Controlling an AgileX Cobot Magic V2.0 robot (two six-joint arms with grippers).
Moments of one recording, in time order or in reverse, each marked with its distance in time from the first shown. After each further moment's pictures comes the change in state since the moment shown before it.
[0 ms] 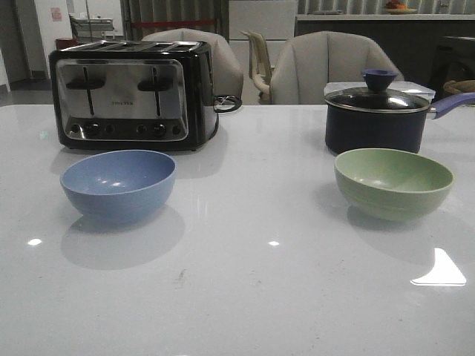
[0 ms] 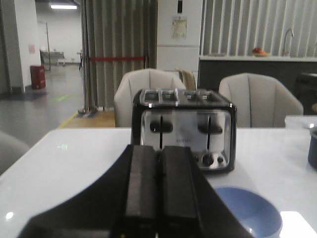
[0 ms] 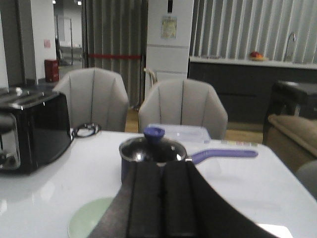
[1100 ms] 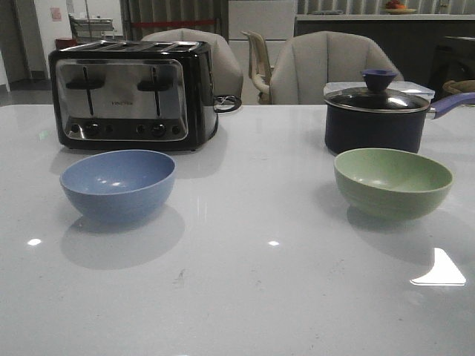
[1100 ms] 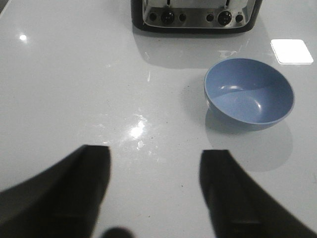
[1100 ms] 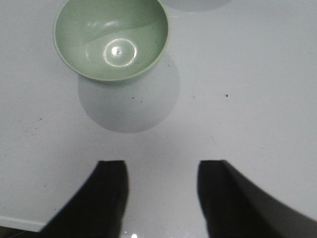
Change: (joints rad) left arm 0.000 0.595 -0.431 -0.004 0.571 0.000; right arm 0.000 0.952 -0.467 -0.002 0.539 0.000
